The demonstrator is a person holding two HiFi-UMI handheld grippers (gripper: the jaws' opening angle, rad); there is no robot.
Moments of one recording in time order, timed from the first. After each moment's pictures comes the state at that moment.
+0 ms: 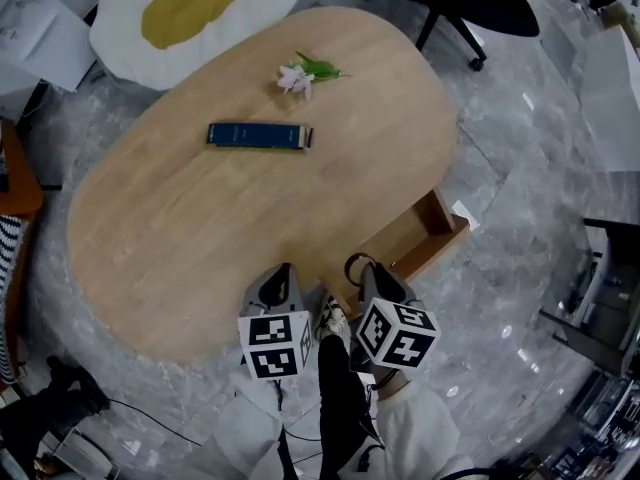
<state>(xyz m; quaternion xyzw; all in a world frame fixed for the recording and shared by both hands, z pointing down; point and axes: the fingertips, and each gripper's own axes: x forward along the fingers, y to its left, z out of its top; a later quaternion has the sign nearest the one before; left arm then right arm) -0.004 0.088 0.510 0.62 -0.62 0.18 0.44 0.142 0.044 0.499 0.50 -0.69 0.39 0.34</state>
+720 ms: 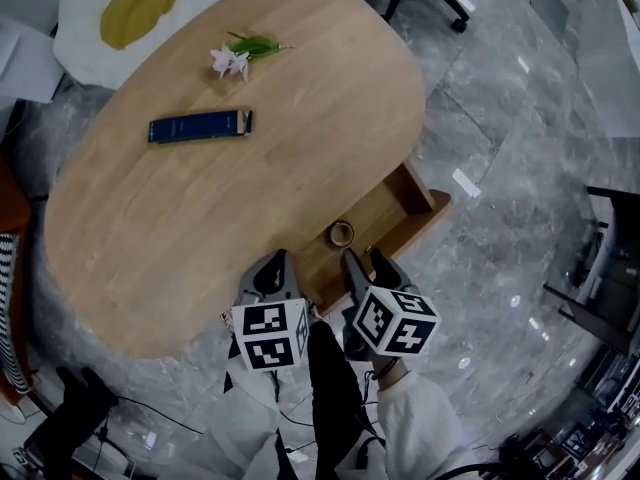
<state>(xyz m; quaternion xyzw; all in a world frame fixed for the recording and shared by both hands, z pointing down) 0.072 0.059 0.533 0.63 -0.60 0.21 0.44 0.204 0.030 0.530 0.48 -0.69 0.46 0.29</state>
